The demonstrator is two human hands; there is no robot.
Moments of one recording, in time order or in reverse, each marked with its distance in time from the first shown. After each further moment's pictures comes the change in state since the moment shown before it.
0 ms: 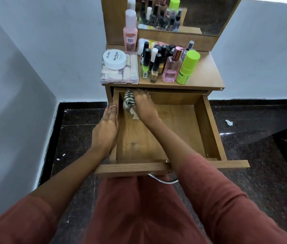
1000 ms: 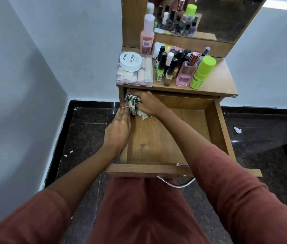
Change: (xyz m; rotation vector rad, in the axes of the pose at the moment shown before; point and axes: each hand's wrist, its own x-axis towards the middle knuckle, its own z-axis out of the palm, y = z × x) left_hand 0.001 -0.002 0.002 -0.004 0.041 0.039; right_hand 0.028 -0.010 -0.010 0.231 -0.240 -0.192
